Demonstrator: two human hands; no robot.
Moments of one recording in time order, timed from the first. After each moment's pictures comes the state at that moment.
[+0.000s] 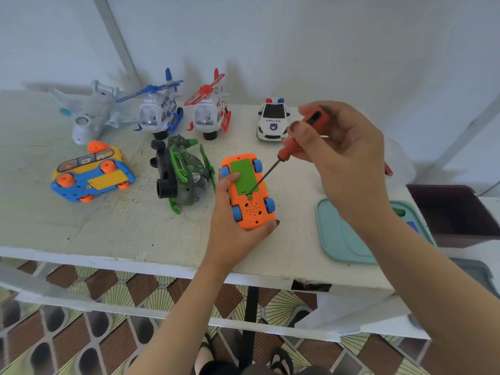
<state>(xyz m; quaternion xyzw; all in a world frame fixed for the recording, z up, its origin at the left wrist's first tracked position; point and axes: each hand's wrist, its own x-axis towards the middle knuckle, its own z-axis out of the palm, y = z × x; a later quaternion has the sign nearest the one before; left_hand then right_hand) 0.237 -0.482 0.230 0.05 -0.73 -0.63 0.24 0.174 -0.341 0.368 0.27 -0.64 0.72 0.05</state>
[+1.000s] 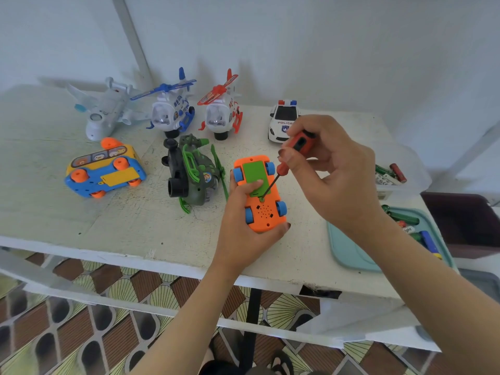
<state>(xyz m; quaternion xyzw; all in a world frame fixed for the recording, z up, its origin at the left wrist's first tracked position) 0.236 -0.483 0.231 0.04 -0.76 -0.59 0.26 0.169 -0.353 0.349 0.42 -0.72 0.53 0.17</state>
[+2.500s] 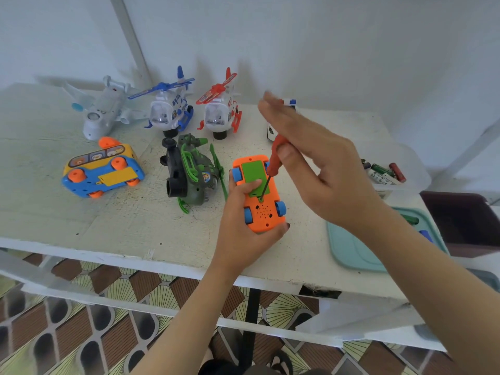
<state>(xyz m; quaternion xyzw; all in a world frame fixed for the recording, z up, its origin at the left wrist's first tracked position) 0.237 -0.481 0.232 0.04 -0.74 -0.62 0.25 0.167 -0.361 0.361 0.51 -0.71 0.47 0.15</state>
